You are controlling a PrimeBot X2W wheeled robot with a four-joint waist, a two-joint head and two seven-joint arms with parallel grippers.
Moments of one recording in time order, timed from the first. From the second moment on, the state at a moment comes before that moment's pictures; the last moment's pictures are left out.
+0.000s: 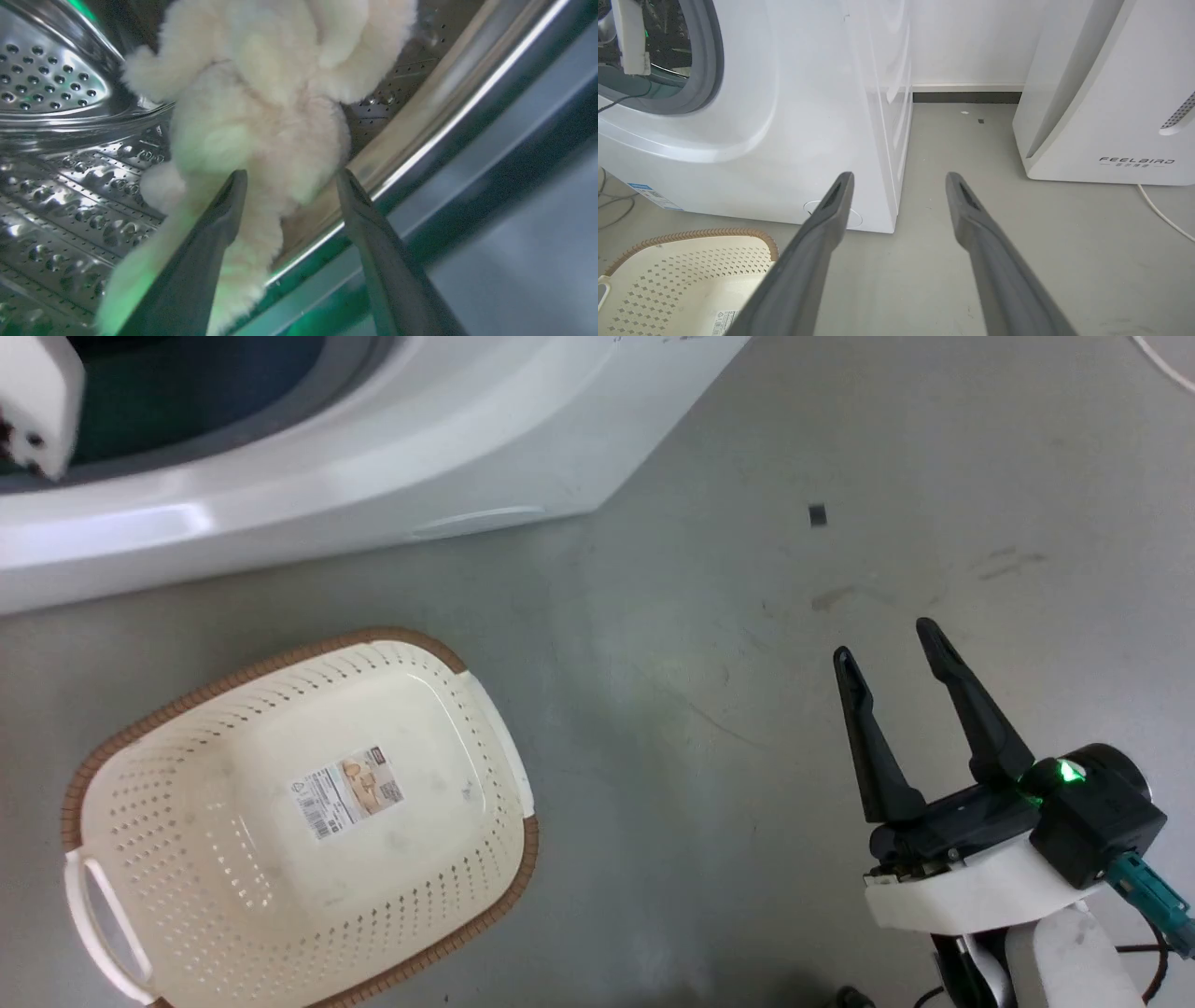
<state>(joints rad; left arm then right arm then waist) -1.42 0.74 -1.03 0.84 -0.63 -0.13 -0.02 -0.19 -0.05 0.13 -0.06 0.13 0.13 -0.26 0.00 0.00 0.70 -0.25</state>
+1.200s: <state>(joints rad) -0.27 0.48 -0.42 0.12 -0.55 0.23 -0.26 0.00 -0.05 0.03 -0.01 0.06 0.13 -0.26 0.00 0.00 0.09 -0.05</state>
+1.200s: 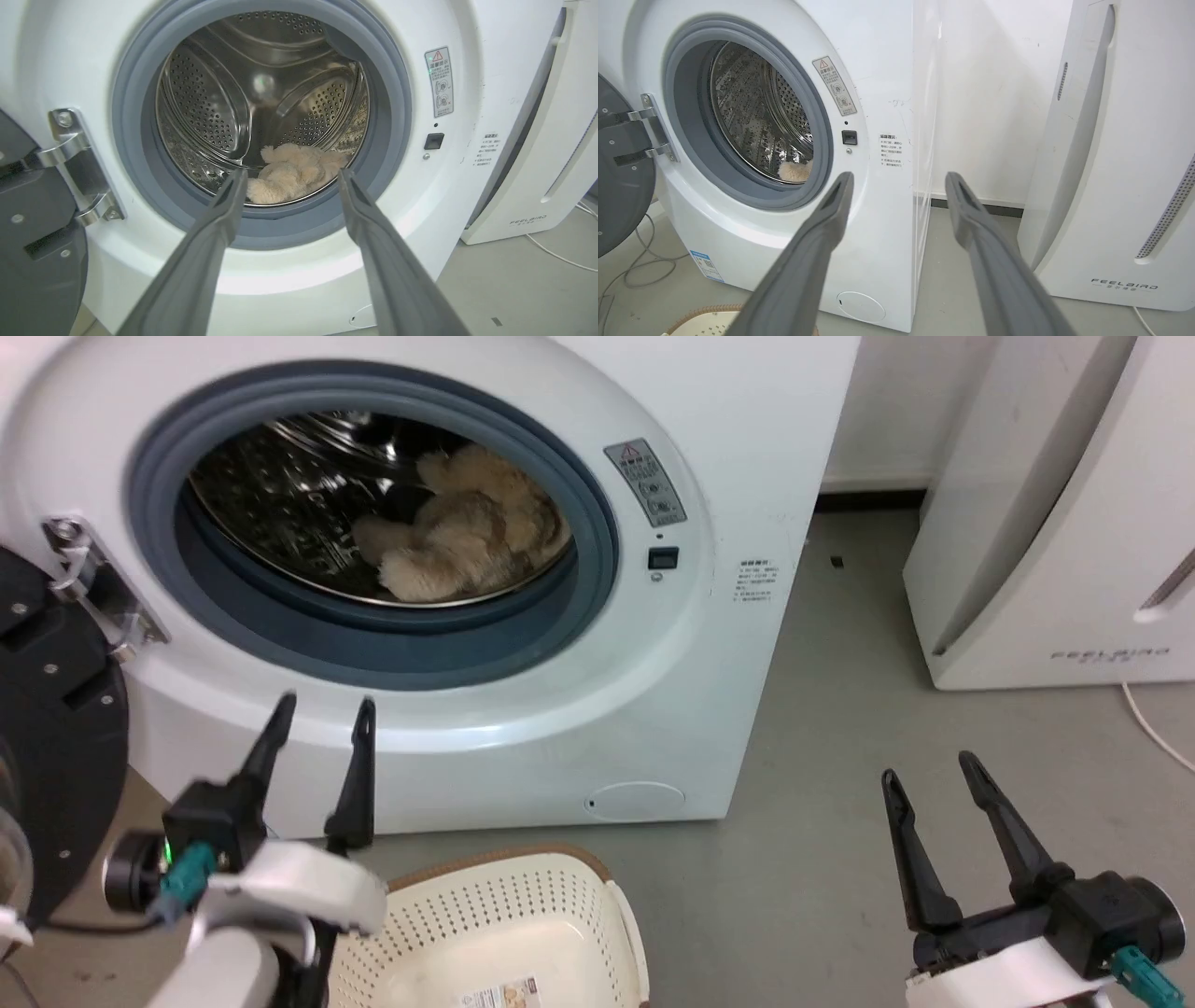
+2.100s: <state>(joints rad) 0.08 0.28 -0.28 0.09 -0.36 0.18 -0.25 0.08 -0.05 0.05 0.01 0.08 0.13 -0.26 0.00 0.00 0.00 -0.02</state>
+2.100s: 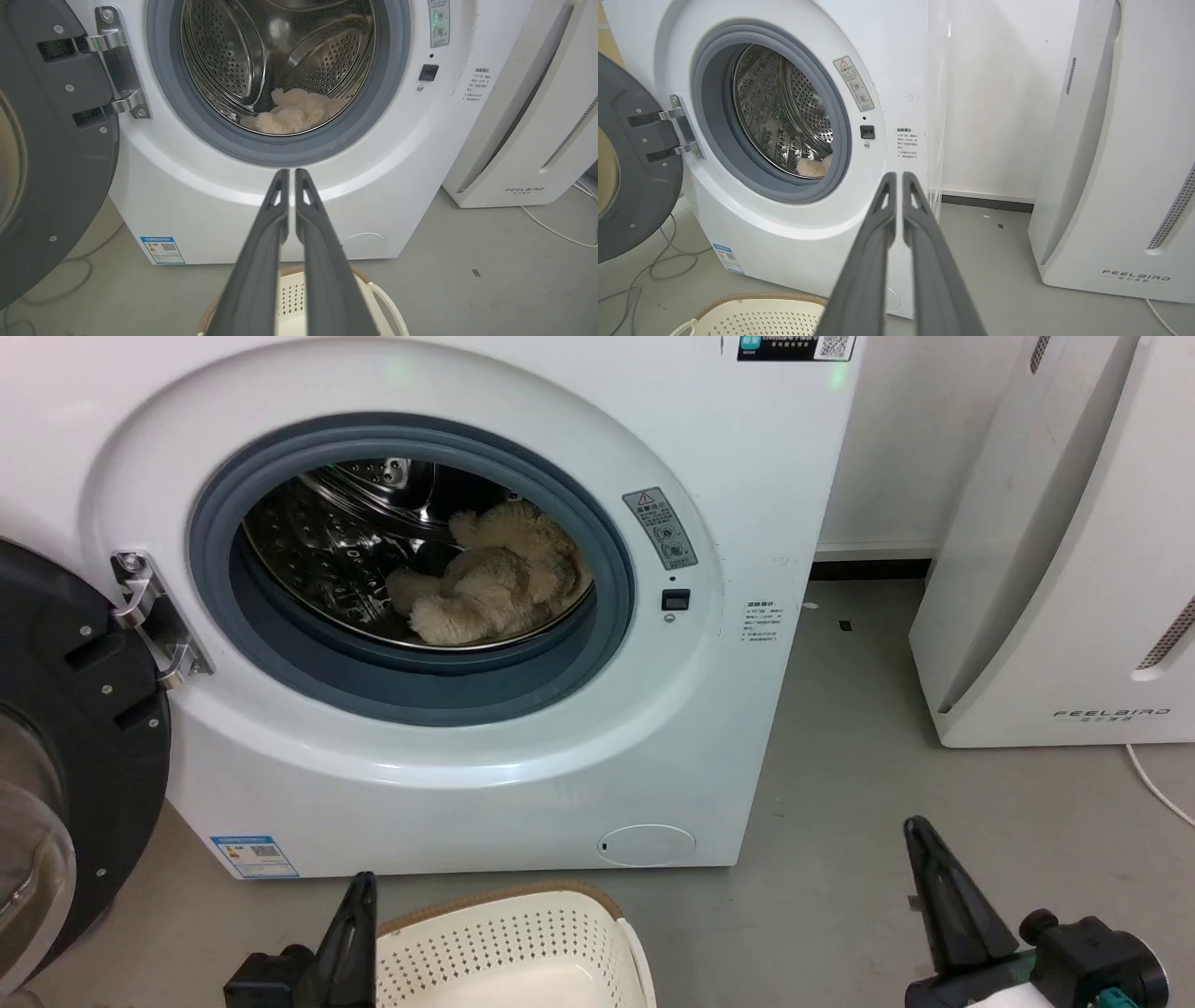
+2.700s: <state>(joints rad) 0.08 0.25 -0.24 0.08 -0.32 0.16 -0.22 0.08 -0.05 0.04 0.01 0.08 0.13 -0.22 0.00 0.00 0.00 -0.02</state>
